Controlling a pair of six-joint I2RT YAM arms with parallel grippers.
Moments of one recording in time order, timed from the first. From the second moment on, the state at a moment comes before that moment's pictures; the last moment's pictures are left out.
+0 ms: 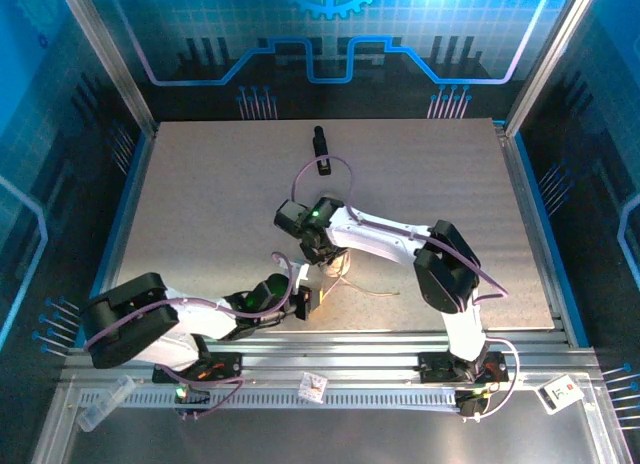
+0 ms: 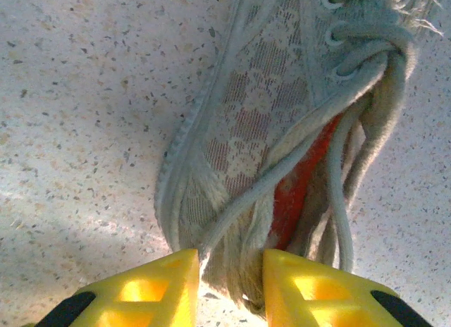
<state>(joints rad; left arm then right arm) -0.96 1.39 0.23 0.59 -0.02 -0.75 0.97 1.99 1.63 -1.12 0.31 0.50</state>
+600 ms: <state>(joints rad) -0.96 1.40 0.23 0.61 -0.01 -0.75 1.01 2.03 1.72 -1.16 0.42 0.50</state>
